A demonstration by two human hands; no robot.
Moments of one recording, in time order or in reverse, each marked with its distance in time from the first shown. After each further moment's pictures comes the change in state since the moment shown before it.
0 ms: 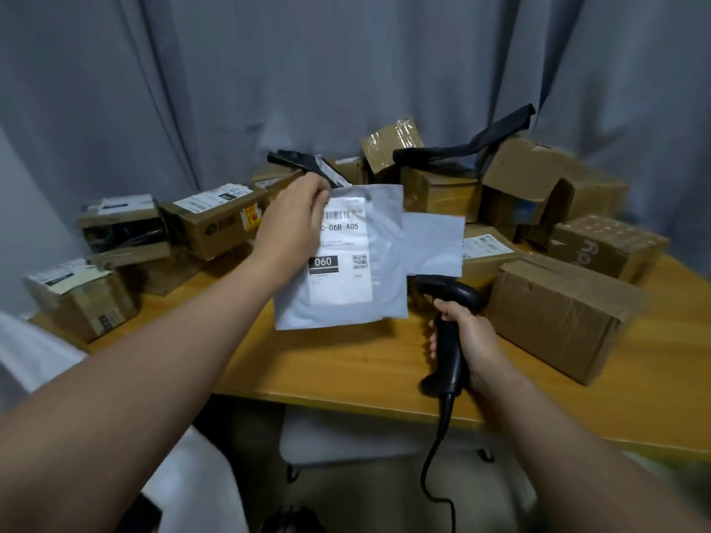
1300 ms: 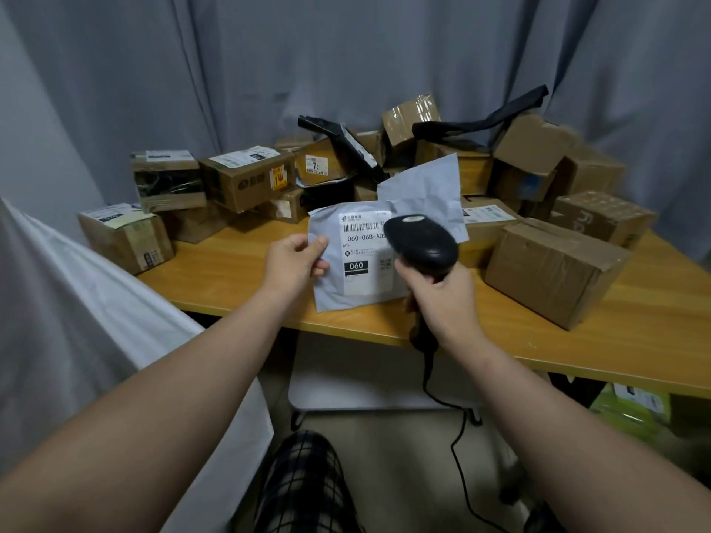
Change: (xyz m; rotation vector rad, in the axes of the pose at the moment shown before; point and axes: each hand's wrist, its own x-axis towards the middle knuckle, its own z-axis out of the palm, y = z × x) left_hand -0.123 -0.014 -0.007 -0.751 -0.047 -0.733; right_hand -0.060 0.023 0.044 -0.287 0.019 -0.622
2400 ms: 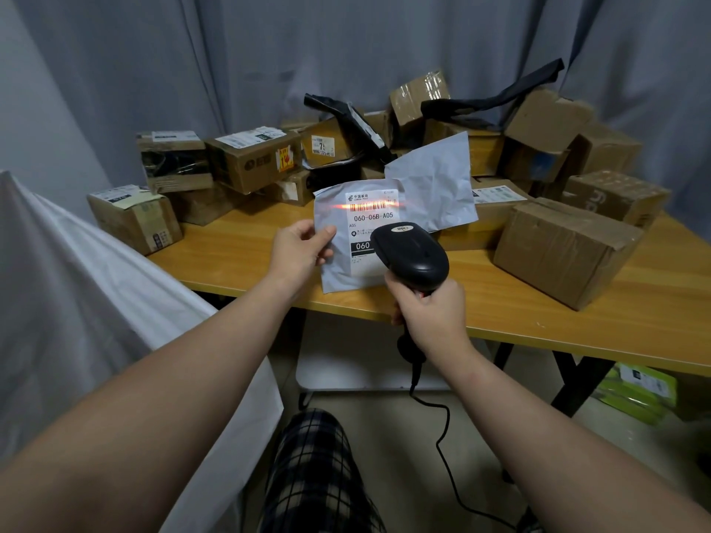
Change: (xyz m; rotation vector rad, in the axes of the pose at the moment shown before) left_hand -0.007 -0.009 -0.002 -0.025 -0.032 0.055; right_hand -0.040 0.016 0.017 -0.052 -0.017 -0.075
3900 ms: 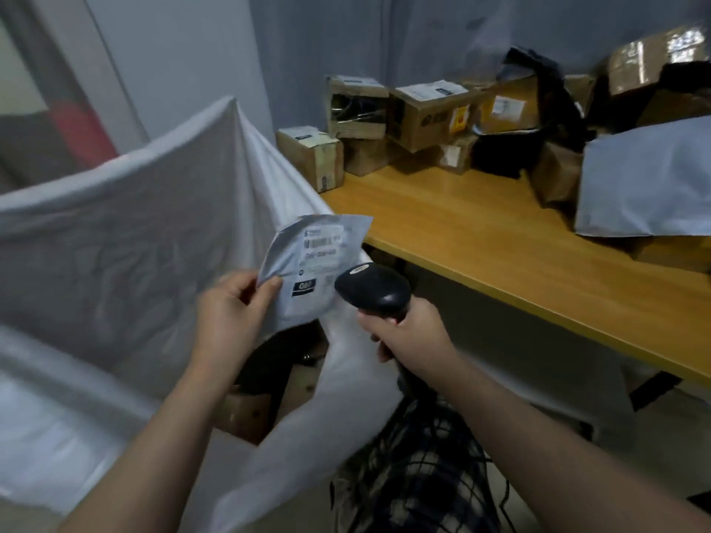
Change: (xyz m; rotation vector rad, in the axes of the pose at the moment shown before) left_hand -0.171 -0.031 -0.234 0.649 0.543 0.081; right_hand -0.084 -0.033 0.167 0.014 -0.754 0.300
